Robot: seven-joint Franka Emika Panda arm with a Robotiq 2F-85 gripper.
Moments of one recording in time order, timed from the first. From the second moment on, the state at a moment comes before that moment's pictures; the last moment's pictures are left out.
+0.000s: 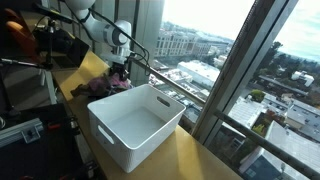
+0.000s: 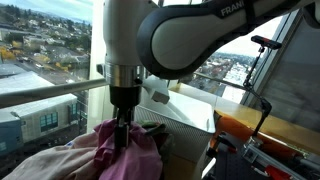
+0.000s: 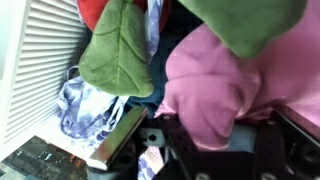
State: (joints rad) arm 0.30 0.68 0.17 -1.60 -0.23 2.15 -0.04
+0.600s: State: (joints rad) arm 0.24 0.45 0.17 -1.78 -0.17 2.20 -0.10
